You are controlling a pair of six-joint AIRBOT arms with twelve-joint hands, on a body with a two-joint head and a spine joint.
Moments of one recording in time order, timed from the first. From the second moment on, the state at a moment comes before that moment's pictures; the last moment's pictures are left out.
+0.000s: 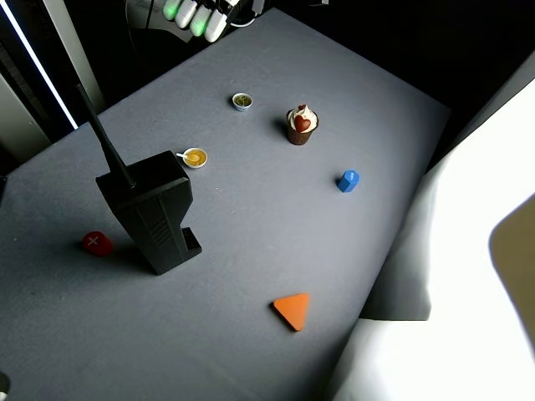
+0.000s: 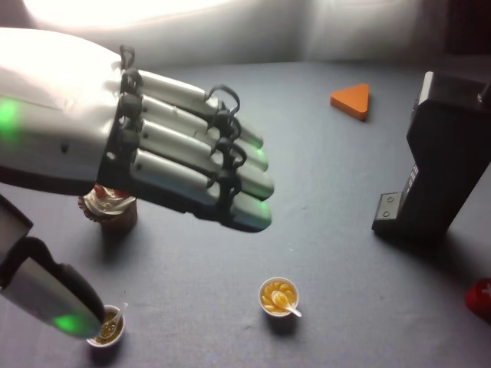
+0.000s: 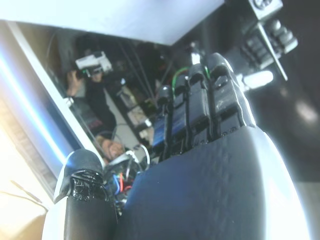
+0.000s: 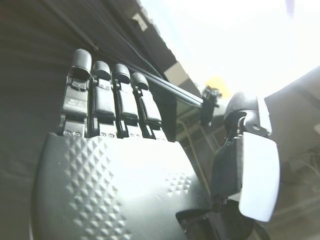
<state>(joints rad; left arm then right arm) -0.07 -0.40 1.08 1.83 -1.15 -0.64 -0.81 -0.67 0.55 0.96 1.41 -0.32</state>
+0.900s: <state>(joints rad) 0.03 -0.40 1.11 1.69 -1.18 -0.51 -0.80 -0.79 0.60 0.81 1.38 -0.32</state>
